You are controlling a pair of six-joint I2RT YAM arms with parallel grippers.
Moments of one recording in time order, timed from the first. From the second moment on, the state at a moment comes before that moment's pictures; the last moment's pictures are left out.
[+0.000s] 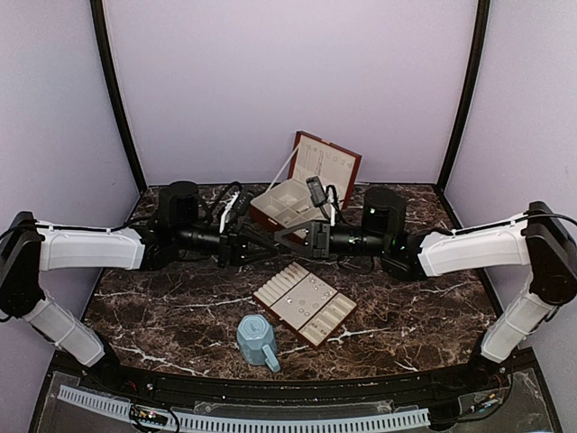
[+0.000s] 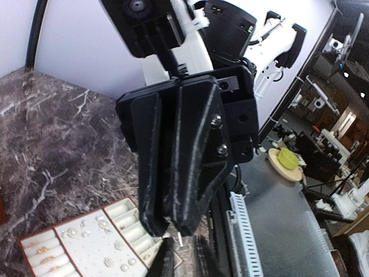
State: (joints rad) left arm -0.69 1.47 0.84 0.40 0.94 -0.26; right arm 0.90 1.59 0.90 0.65 -0.58 0.68
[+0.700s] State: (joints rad) left arm -0.44 1.18 0.86 0.14 0.48 -0.13; right arm 0.90 1.58 0.92 0.19 -0.24 0.45
